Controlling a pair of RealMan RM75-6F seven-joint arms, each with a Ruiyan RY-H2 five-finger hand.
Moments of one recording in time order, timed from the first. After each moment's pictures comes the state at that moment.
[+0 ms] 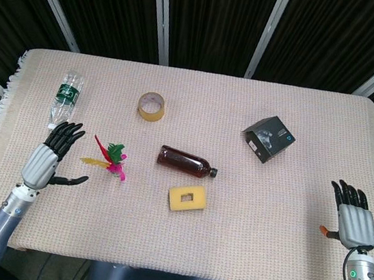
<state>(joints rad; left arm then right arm) -0.44 -1.72 0.01 -0.71 1.62 1.69 -0.56 0.24 -1.22 0.11 -1.46 -1.24 1.20 -0.16</state>
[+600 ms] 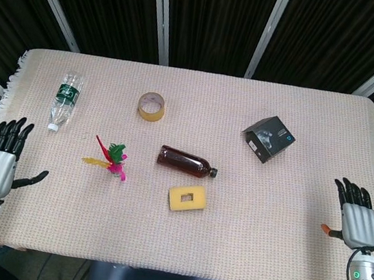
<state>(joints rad) -0.27 -1.36 0.00 -1.54 1.36 1.65 0.20 0.23 -1.19 0.12 -1.48 -1.26 1.23 -0.11</state>
